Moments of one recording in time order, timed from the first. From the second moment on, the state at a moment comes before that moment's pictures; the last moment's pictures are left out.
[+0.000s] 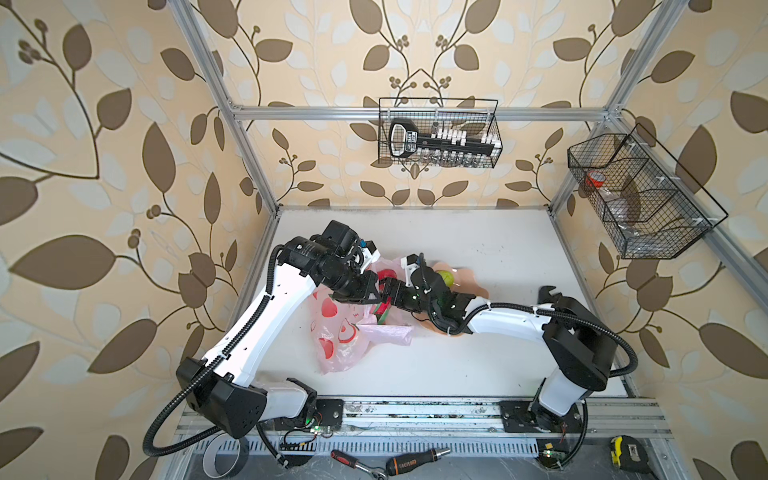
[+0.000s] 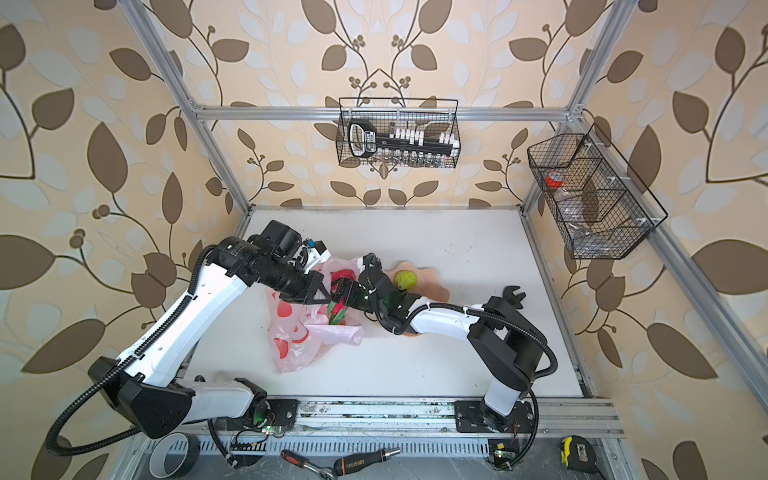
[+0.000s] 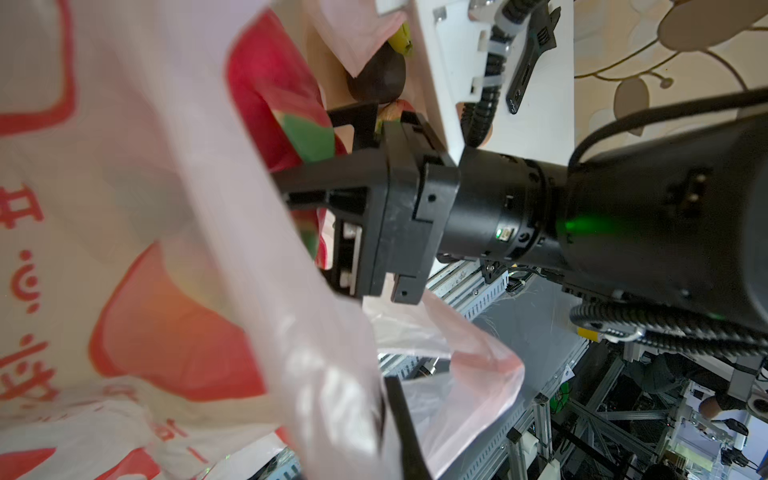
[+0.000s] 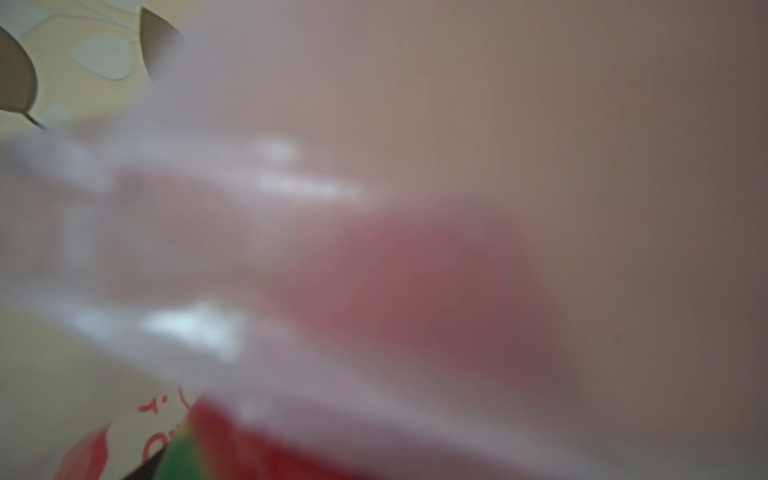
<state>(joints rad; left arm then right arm) -0.42 1.32 1.44 -1.31 0.54 -0.27 0.90 1.71 0.99 0.28 -0.07 1.05</state>
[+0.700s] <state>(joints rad) -0.44 1.34 1.48 -1.29 0.58 -0.27 0.90 1.76 1.02 0.17 -0.02 1.09</state>
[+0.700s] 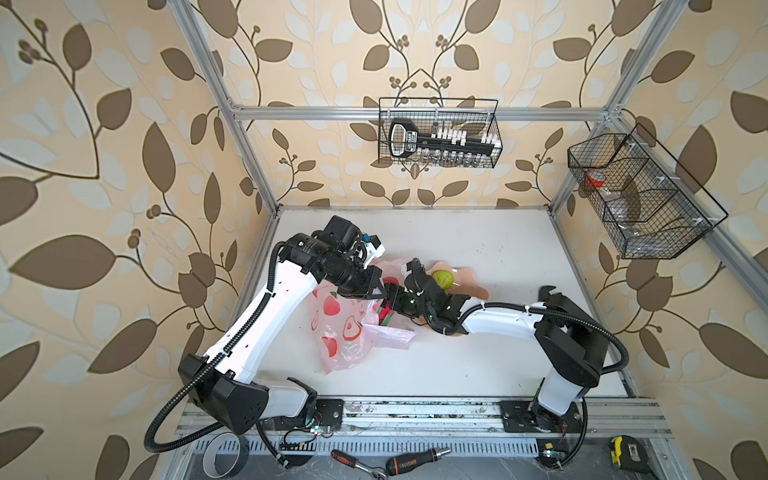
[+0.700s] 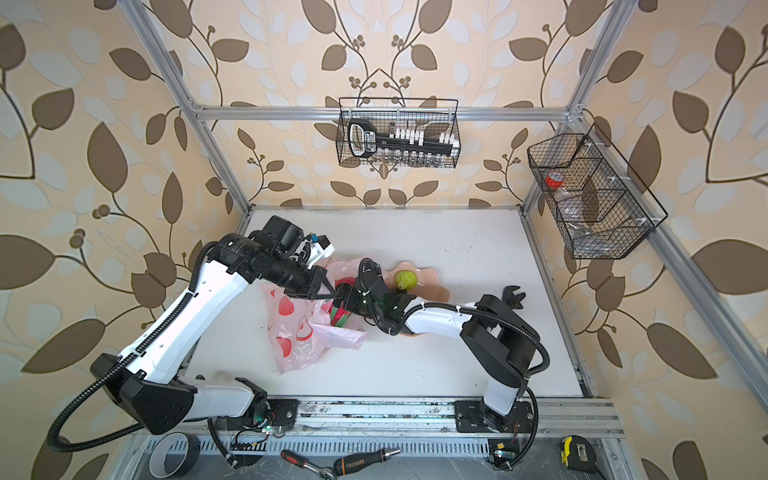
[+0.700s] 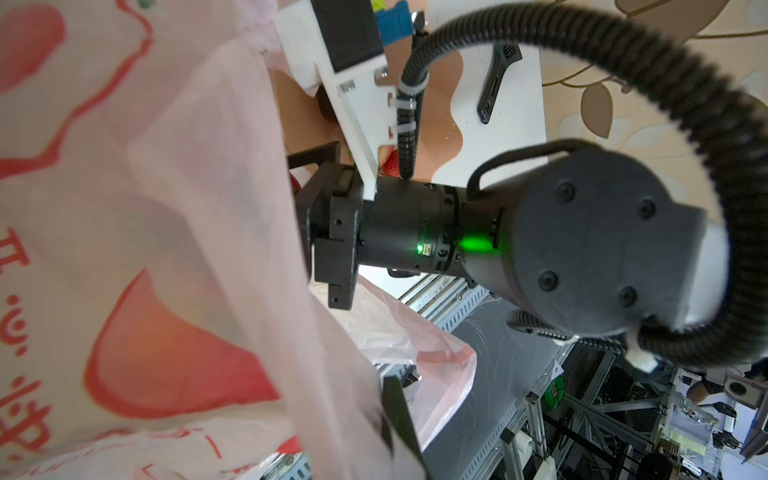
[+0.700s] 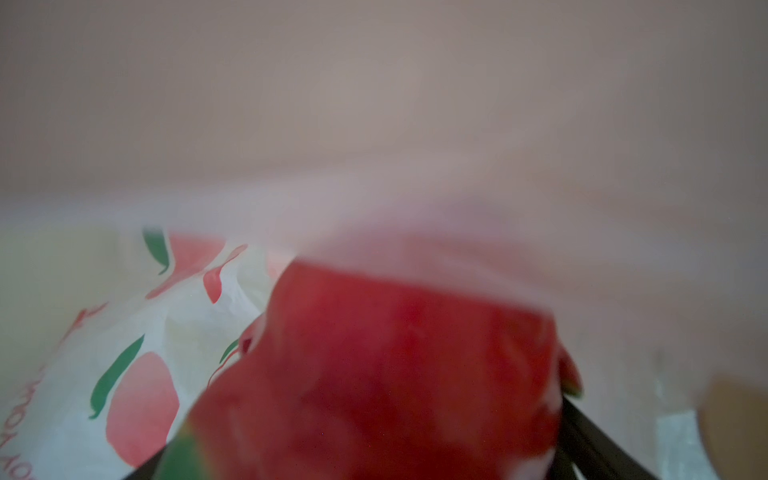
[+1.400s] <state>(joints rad) -0.44 1.33 1.46 -1.30 0.48 -0.27 0.90 1.82 1.10 0.17 -0.01 1.16</state>
